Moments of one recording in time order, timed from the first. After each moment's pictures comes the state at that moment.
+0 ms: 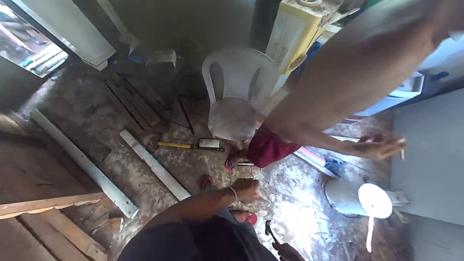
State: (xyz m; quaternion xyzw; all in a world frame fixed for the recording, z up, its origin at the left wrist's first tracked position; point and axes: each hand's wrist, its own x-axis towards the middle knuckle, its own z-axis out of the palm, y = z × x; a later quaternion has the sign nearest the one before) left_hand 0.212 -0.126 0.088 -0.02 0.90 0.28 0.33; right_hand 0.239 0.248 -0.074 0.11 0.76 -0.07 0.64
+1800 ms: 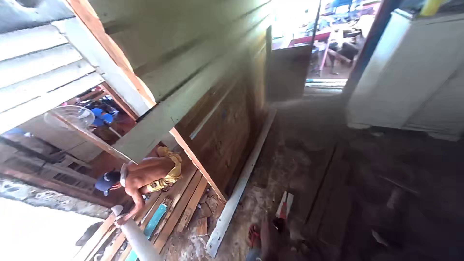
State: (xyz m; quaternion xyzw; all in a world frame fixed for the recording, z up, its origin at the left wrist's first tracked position) left_hand 0.672 -0.904 0.162 -0.82 0.32 0.29 -0.38; right_hand 0.508 -0.952 0.211 -0.50 0.47 -0.14 0.72
